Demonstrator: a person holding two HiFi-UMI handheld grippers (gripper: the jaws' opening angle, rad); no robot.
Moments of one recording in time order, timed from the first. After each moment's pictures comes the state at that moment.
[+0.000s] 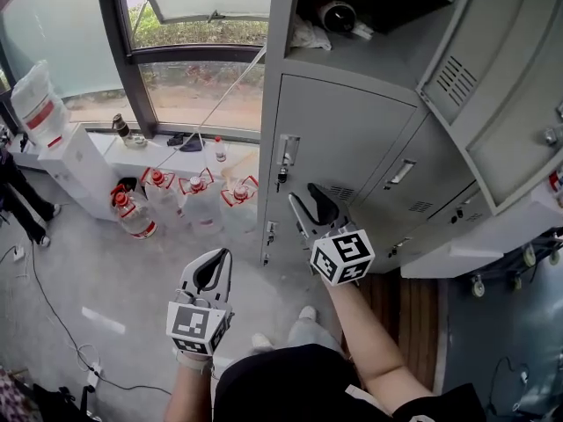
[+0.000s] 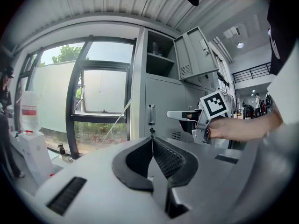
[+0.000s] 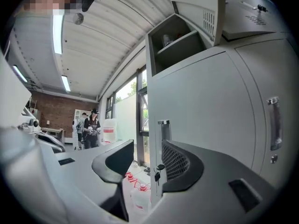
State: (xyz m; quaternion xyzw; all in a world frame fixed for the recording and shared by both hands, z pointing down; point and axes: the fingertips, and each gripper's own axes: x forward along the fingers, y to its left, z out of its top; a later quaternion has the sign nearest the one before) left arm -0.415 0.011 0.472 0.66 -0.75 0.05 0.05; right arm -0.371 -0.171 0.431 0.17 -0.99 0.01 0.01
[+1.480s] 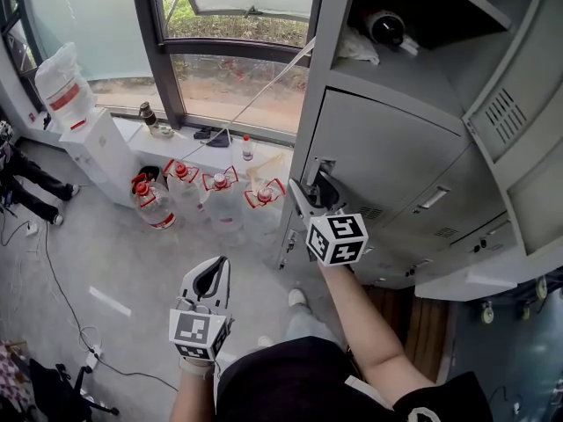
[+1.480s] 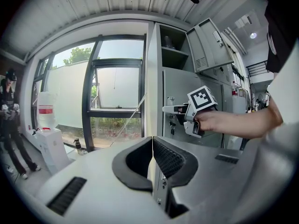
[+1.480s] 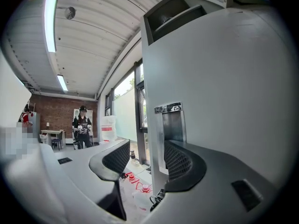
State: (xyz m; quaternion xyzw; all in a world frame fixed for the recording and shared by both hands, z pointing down) left arm -0.464 0.030 0.494 0.60 -0.79 0.07 0.08; right arm -0.465 -0.205 0.449 0.16 -0.99 0.04 0.04
